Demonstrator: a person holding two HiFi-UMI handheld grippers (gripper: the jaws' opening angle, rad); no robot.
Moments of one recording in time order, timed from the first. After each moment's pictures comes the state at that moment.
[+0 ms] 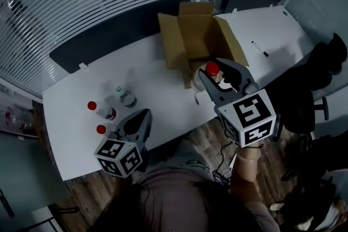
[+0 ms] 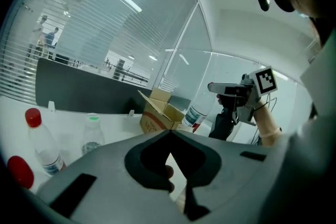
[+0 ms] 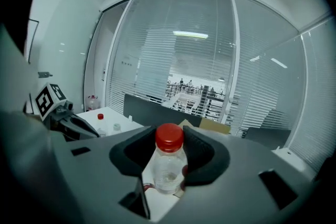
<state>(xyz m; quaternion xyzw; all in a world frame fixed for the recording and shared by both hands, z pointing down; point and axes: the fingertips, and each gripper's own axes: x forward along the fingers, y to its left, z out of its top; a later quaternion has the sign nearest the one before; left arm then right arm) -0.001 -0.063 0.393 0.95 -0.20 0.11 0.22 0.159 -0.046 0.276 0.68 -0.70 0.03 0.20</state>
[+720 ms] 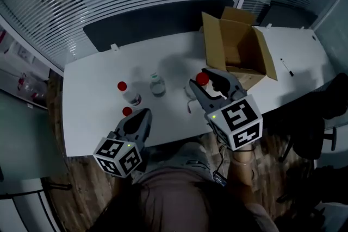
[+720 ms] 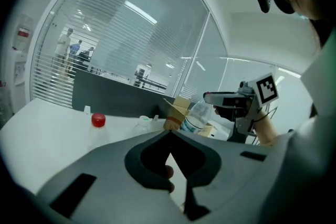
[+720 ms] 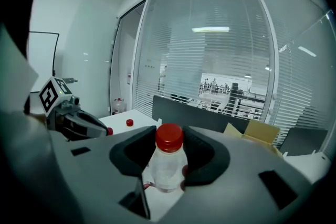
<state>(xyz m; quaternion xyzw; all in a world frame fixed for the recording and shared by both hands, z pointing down) -0.114 -0.089 0.394 0.92 -0.31 0.09 0.22 0.025 -0.102 0.318 0.58 -0.79 0.04 0.20</state>
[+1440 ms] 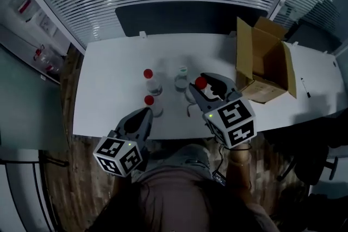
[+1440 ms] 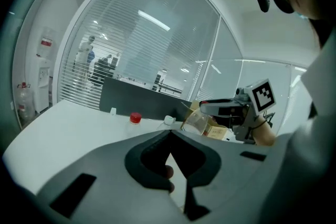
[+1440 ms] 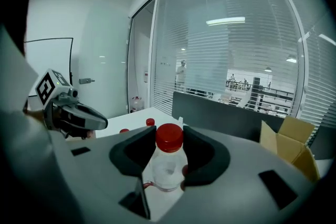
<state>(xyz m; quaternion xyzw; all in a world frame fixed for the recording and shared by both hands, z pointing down) -0.187 -0.089 0.399 0.89 -0.39 0.08 0.23 -0.055 -0.130 0.356 0.49 -0.84 0.06 0.21</state>
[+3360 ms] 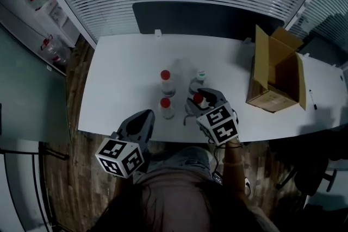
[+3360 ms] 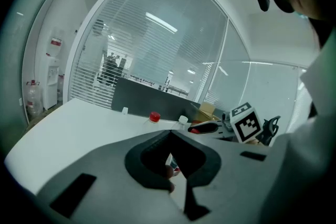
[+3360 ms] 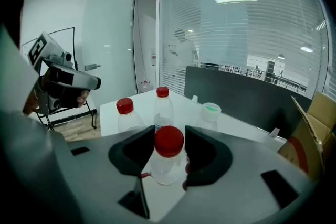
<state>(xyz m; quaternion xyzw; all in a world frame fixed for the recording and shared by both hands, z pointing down) -0.238 -0.102 0.412 0.87 -0.43 0.07 0.24 -0.114 -0.149 0.469 0.43 -0.85 0.12 0.28</state>
